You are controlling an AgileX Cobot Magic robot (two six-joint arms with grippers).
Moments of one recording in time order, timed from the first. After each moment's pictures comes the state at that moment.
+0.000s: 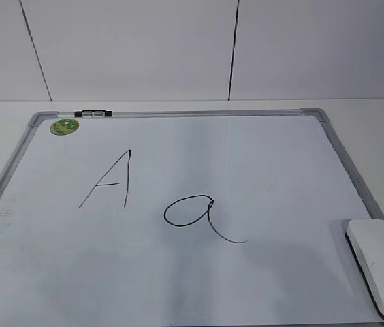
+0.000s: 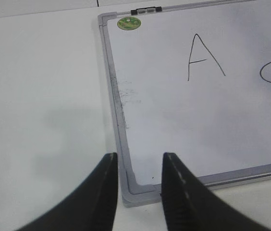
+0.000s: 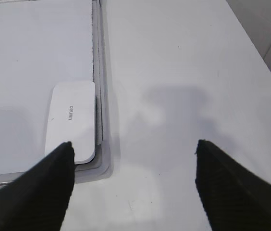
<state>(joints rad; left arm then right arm) -0.01 0.01 -0.51 -0.17 1.11 0.14 -0.01 -0.02 -0.50 -0.11 1.14 0.04</state>
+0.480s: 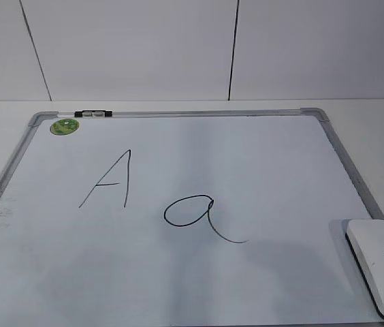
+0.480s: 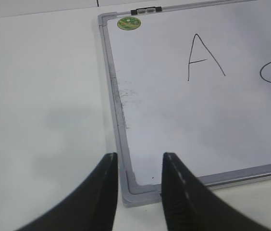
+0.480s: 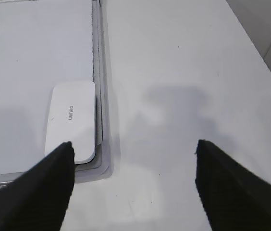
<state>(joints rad) -0.01 0.01 -0.51 -0.17 1.11 0.14 -0.01 -0.02 -0.50 -0.11 1.14 0.04</state>
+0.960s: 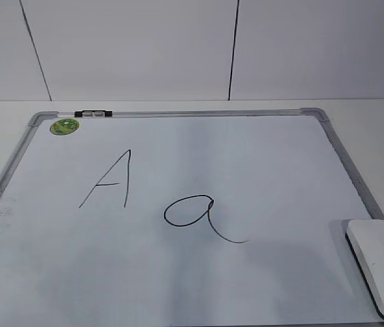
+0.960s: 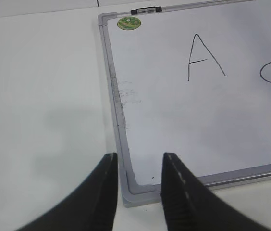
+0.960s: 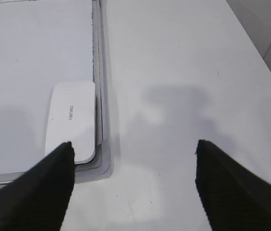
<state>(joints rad) -0.01 0.01 -0.51 -0.17 1.11 0.14 -0.01 -0.02 -0.50 -0.11 1.14 0.04</state>
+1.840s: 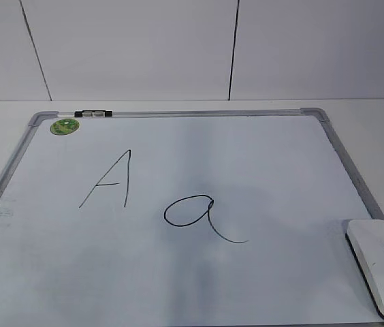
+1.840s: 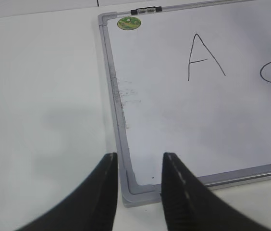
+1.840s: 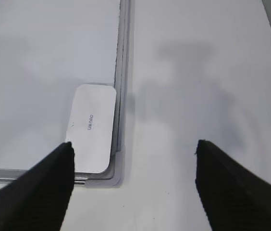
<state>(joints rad) -0.01 0.01 -0.51 -0.17 1.11 0.14 -0.01 0.36 -0.69 -0.02 1.09 -0.12</state>
